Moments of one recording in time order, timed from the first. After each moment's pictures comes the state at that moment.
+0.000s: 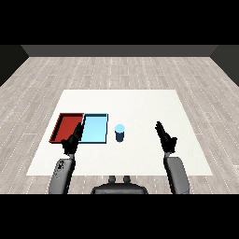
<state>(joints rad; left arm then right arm) 0.01 0.13 -0.02 -1.59 0.02 -0.02 -0.01 -0.02 -0.13 0.01 -1.58 0.00 0.05 0.02</state>
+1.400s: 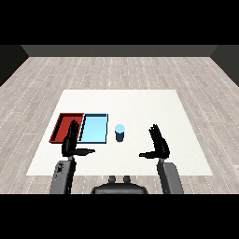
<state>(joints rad) 0.04 0.06 0.03 -1.66 0.07 -0.07 -0.31 0.07 -0.01 0.05 -1.62 -0.18 0.15 -0.19</state>
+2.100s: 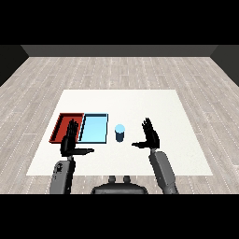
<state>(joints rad) 0.04 0.06 0.04 -1.69 0.07 -0.07 -0.29 -0.14 0.00 0.09 -1.39 -0.28 0.01 -0.18</state>
